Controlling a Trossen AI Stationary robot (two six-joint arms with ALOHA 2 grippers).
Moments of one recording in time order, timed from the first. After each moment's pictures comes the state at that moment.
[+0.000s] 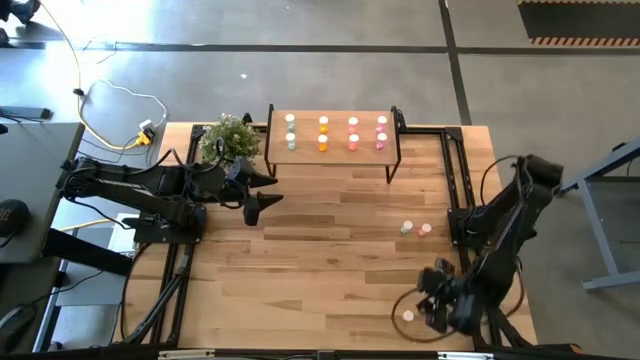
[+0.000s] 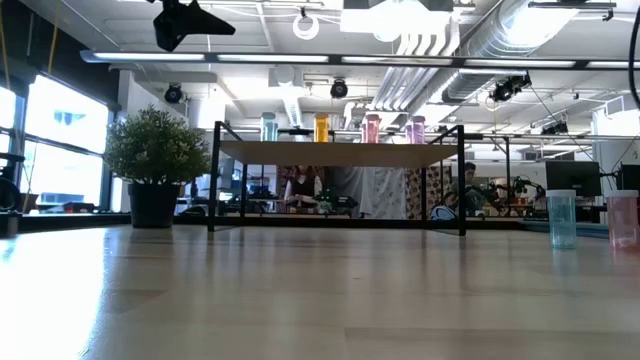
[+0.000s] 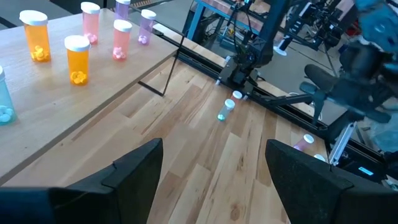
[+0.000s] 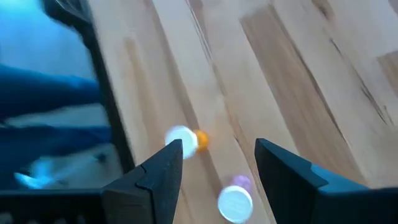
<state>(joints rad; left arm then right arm) 0.02 0.91 0.83 -0.29 -0.30 -0.50 1.03 1.39 0.99 -0.79 0.36 1.38</state>
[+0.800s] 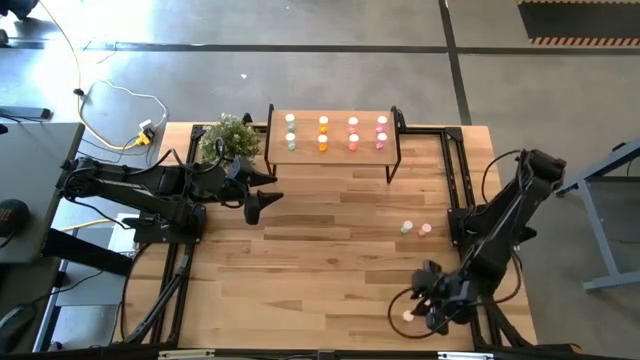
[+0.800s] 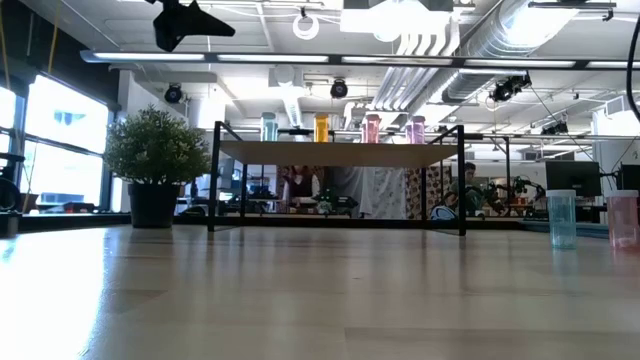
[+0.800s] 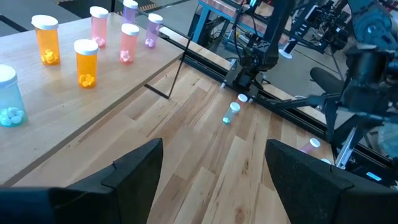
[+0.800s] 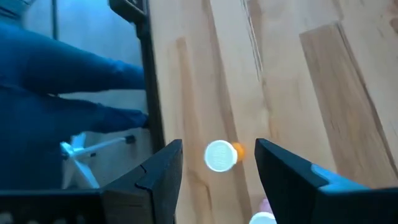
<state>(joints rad) 0.02 0.91 0.83 -0.30 -0.33 -0.50 0.96 1.32 0.90 -0.54 0.26 1.14</state>
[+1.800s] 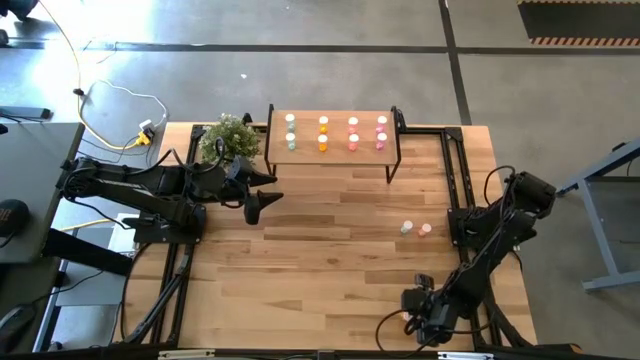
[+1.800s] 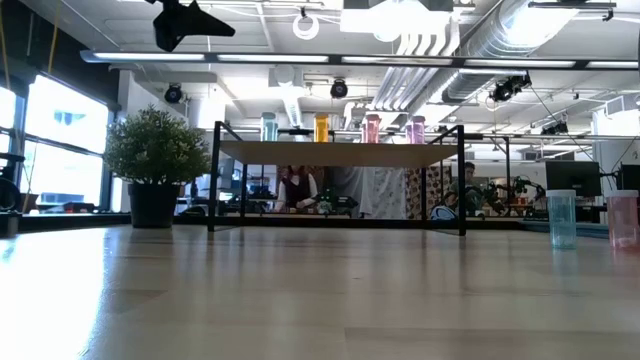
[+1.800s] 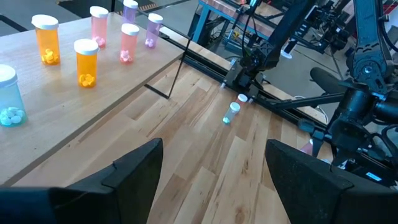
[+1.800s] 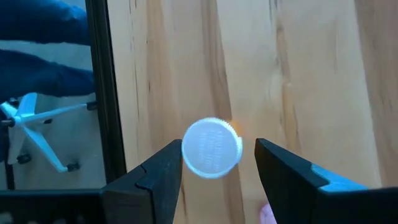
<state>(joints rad) 0.02 0.91 0.83 -0.30 -0.33 -0.50 0.98 1.60 0.90 -0.44 0.17 1.10</state>
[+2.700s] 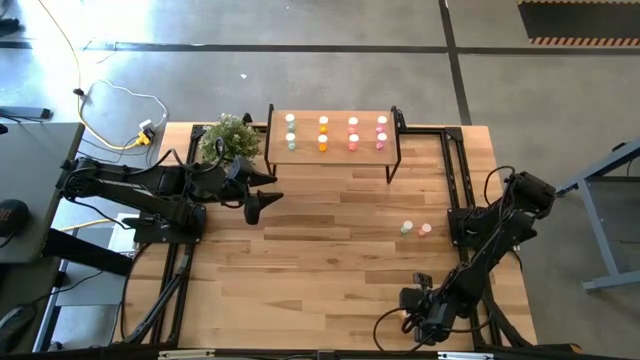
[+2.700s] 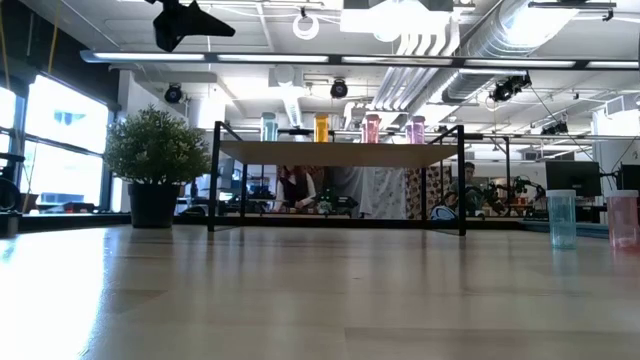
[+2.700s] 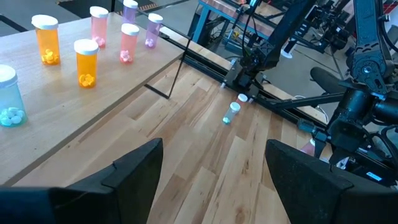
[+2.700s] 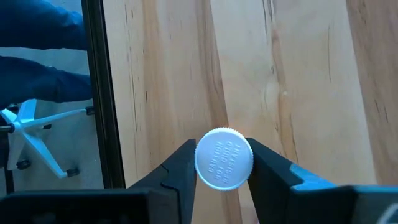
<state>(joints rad) 0.02 0.91 0.83 -0.30 -0.33 -0.50 0.96 1.60 0.90 -0.44 0.18 1.09</state>
